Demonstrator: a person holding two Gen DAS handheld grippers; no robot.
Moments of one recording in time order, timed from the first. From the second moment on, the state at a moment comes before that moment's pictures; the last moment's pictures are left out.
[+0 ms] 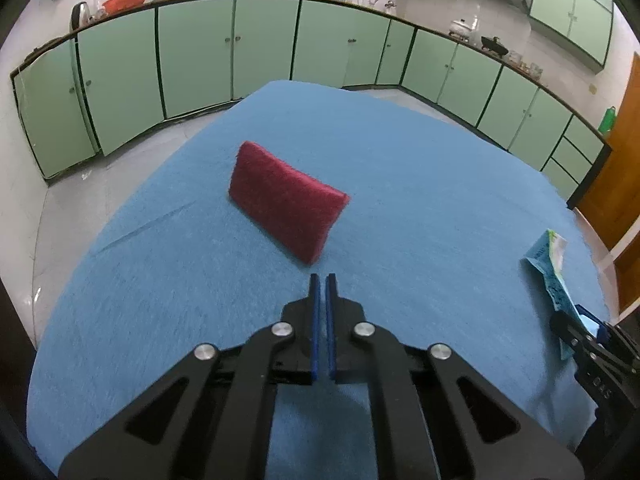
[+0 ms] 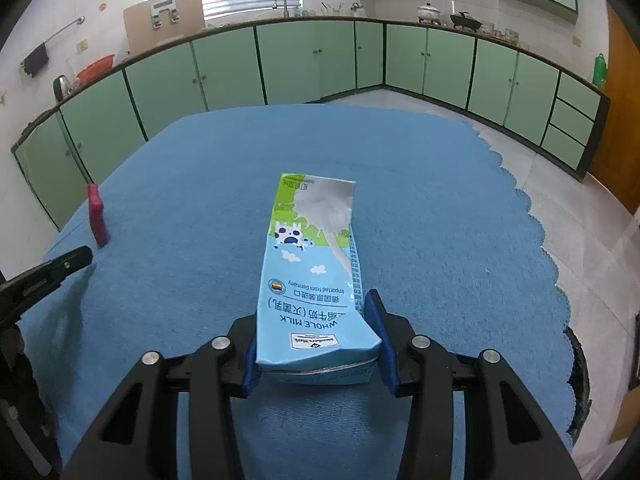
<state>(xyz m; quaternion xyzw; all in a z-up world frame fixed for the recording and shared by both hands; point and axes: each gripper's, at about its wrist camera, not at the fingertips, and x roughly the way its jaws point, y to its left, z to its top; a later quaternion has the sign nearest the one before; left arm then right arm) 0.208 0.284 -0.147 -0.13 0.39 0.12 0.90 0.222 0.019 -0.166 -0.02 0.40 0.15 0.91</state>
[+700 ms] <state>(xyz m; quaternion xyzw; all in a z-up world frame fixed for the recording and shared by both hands) 0.249 0.295 -0.149 -0.15 0.40 0.16 0.89 0.238 0.020 -0.167 -0.02 0.40 0.15 0.90</state>
